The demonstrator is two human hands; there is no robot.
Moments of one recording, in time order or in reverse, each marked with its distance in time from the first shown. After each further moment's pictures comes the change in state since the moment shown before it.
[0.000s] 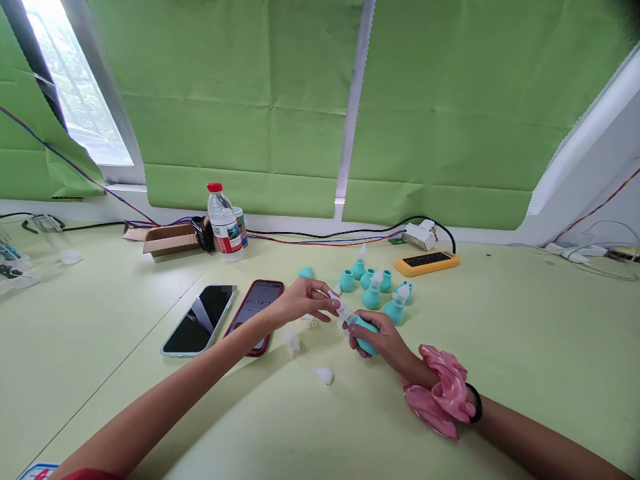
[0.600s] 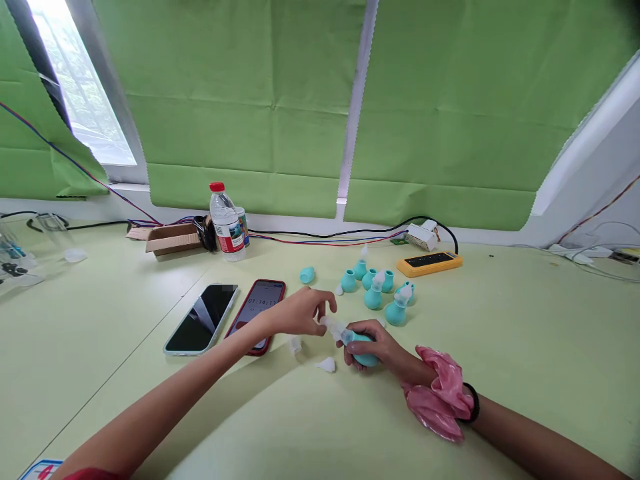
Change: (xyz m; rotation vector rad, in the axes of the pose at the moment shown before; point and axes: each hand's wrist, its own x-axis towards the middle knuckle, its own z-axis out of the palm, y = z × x) left_hand -0.009 0.001 -0.002 1.061 -0.037 0.195; right_hand -0.004 0.002 0.000 0.071 -0.237 0.115
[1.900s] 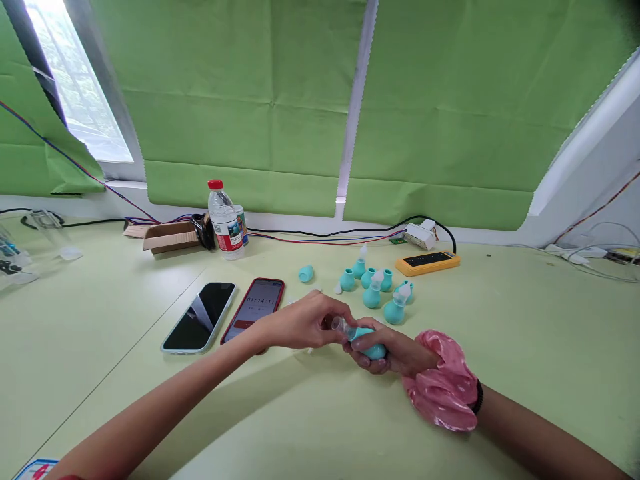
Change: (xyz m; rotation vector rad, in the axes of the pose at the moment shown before) left_hand -0.011 0.035 -0.013 -0.211 -0.055 0.139; right_hand -0.003 -0.018 -0.005 0.300 -0.211 0.263
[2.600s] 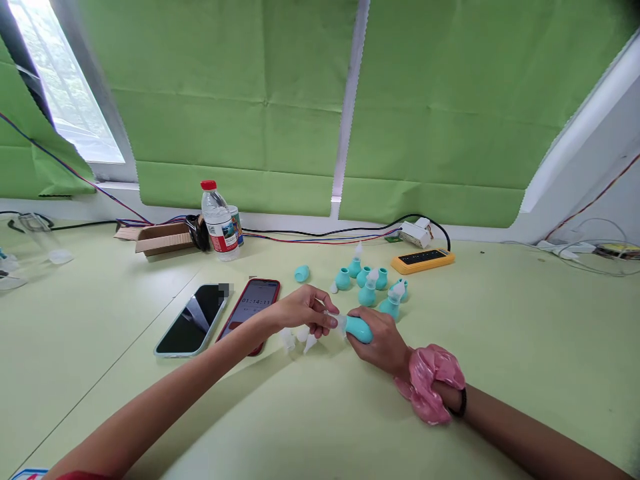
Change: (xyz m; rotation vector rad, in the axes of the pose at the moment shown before) left_hand 0.016 -0.036 0.012 -0.773 -0.022 -0.319; right_hand 0.013 0.025 -0.015 -1.404 0.755 -0.935
